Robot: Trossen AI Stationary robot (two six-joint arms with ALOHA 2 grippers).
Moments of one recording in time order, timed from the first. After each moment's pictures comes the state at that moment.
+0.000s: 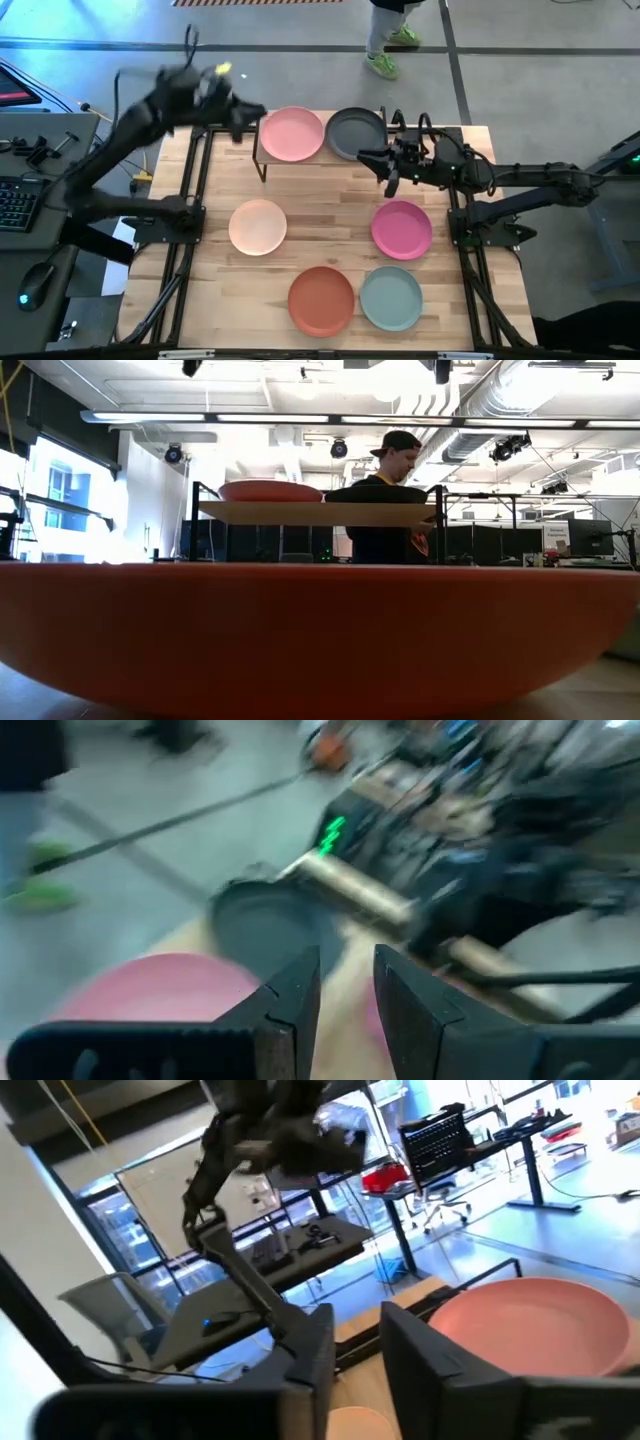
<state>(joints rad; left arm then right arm) 0.60 1.04 1.34 -0.57 0.25 -0.27 -0.07 1.05 0.91 0.20 0.17 0.38</state>
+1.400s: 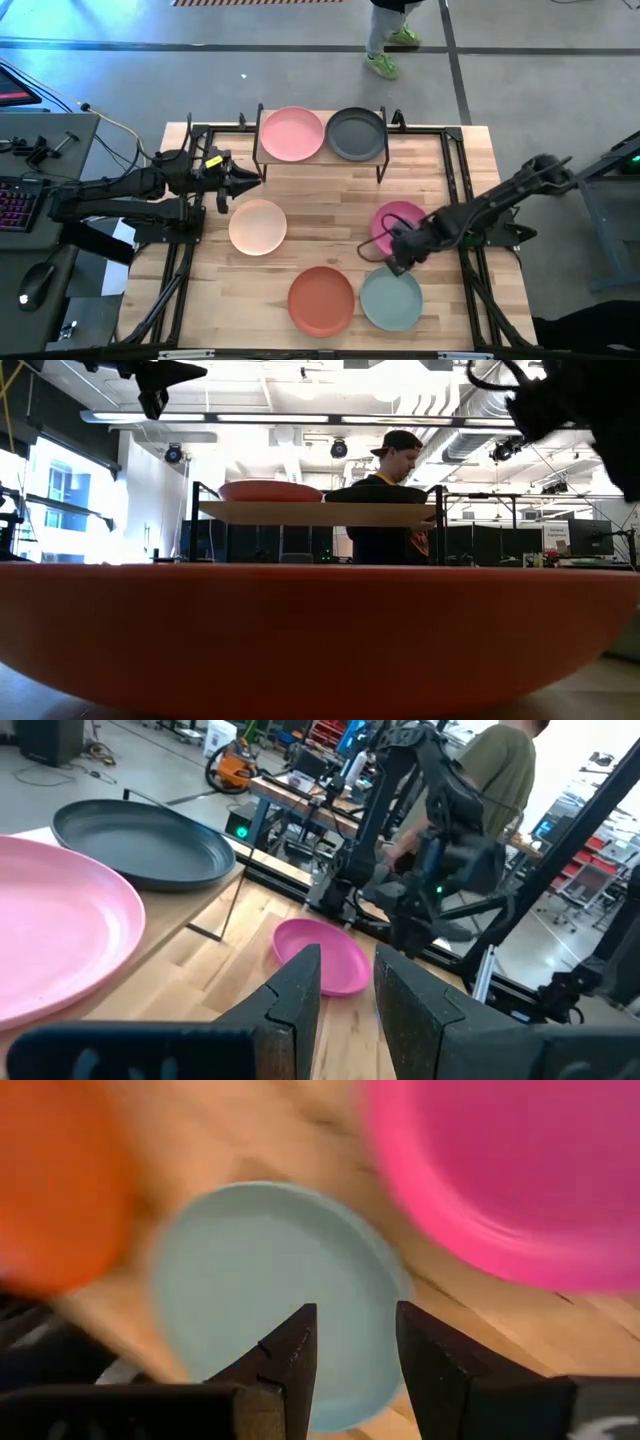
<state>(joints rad) 0.14 0.57 0.59 -0.12 0.02 -0.39 0.44 1.32 0.91 -0.86 -0.08 1.45</state>
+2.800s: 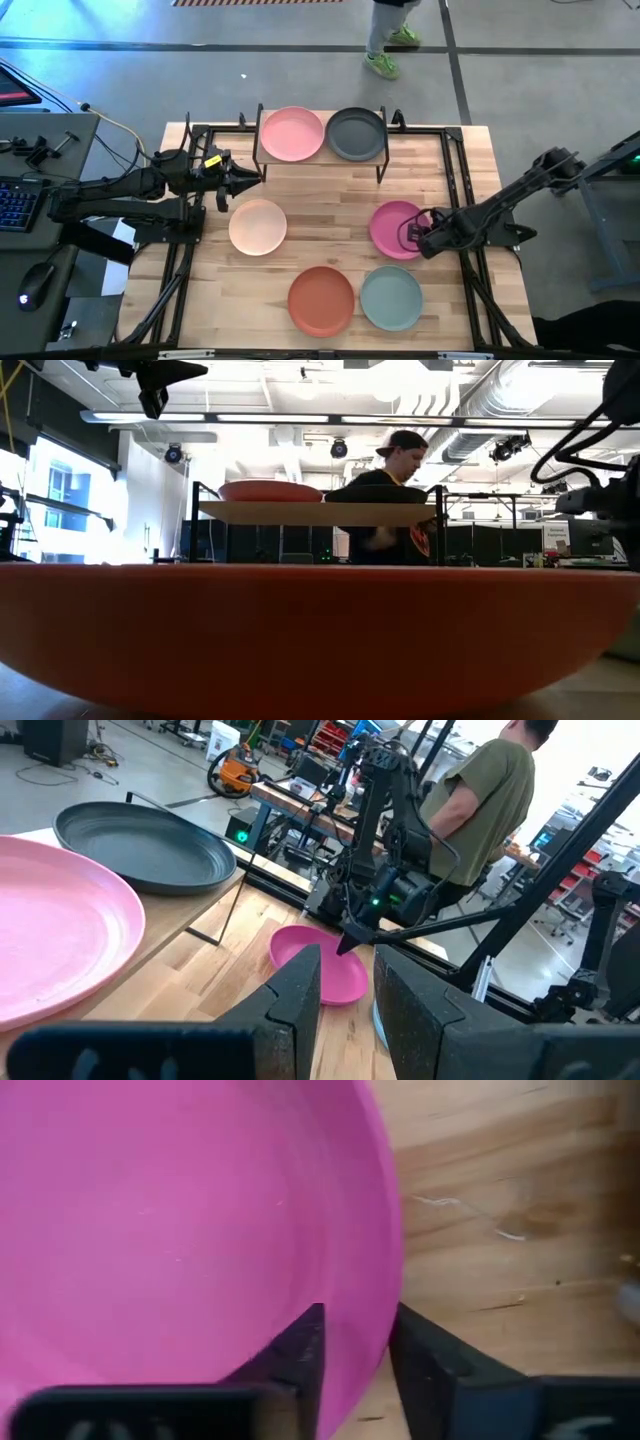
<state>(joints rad) 0.14 0.57 0.59 -0.11 0.02 -0.42 0.50 1.08 0.44 -0.83 0.14 2.22</state>
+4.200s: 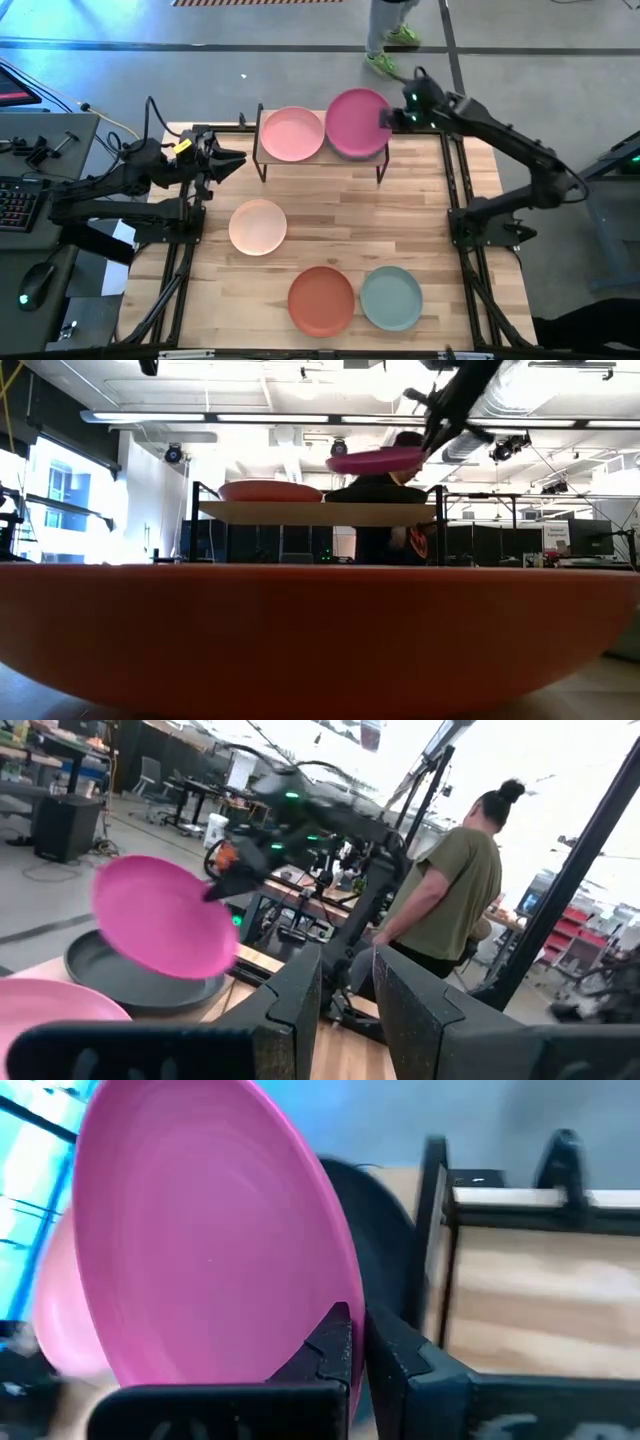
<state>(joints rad) 0.16 0.54 0.73 -0.06 -0.03 -0.37 -0.68 1.34 1.35 -0.82 0.06 0.78</state>
